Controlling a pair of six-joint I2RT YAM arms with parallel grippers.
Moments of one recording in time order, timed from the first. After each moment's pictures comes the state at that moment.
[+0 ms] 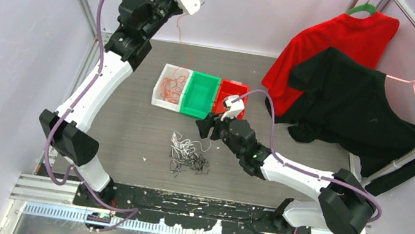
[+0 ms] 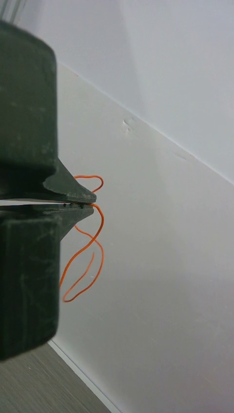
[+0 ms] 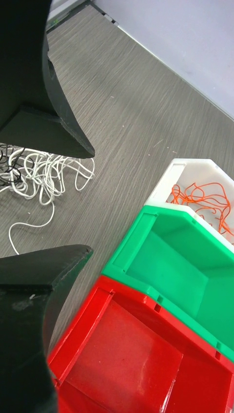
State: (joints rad) left arm -0.40 1.64 1.86 0.03 0.10 0.89; right arm 0.88 1.29 0.62 0.47 0.22 0.40
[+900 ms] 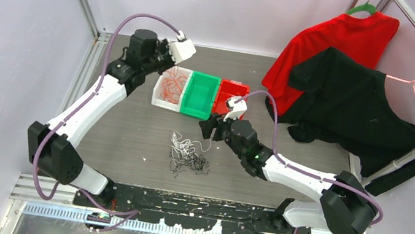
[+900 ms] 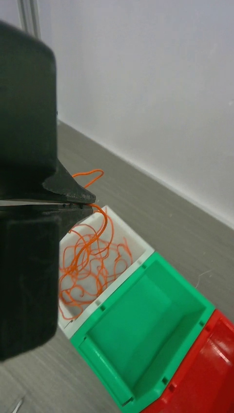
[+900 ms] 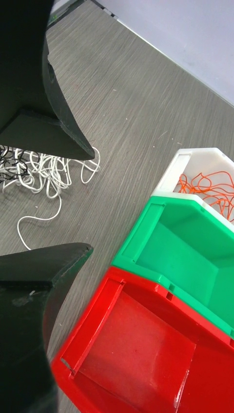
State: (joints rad) left arm -0.39 1.43 1.39 -0.31 0.12 0.74; right arm 0.86 1.27 0.60 0.44 0.22 0.42
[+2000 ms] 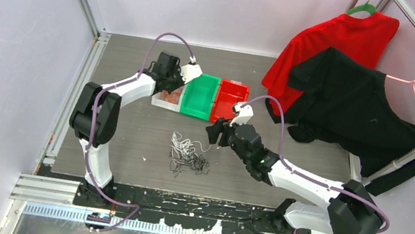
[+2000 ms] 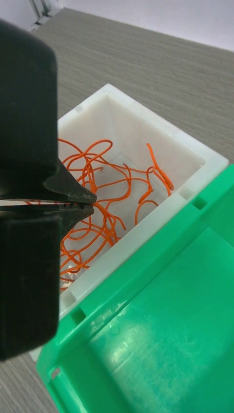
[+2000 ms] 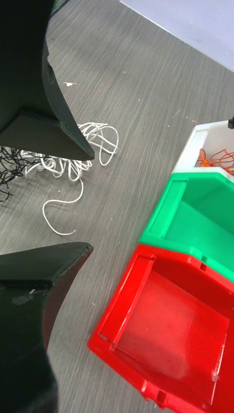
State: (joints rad) left arm -0.36 1.88 1.32 -0.17 0.09 0.70; right arm 0.85 1.21 0.54 0.36 0.25 0.45
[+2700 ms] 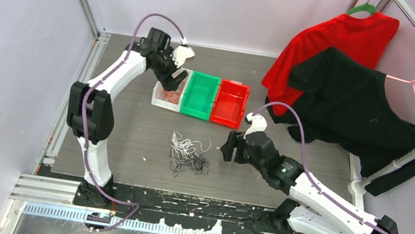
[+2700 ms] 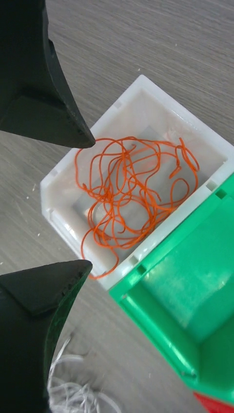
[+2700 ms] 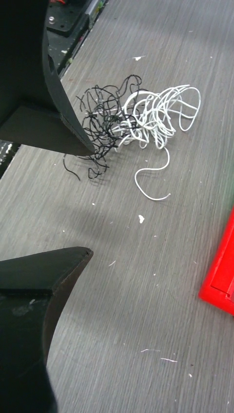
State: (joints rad) left arm -0.27 1.92 1.66 -0.71 0.32 0.62; right arm 0.85 0.89 0.58 -0.29 0.23 0.55
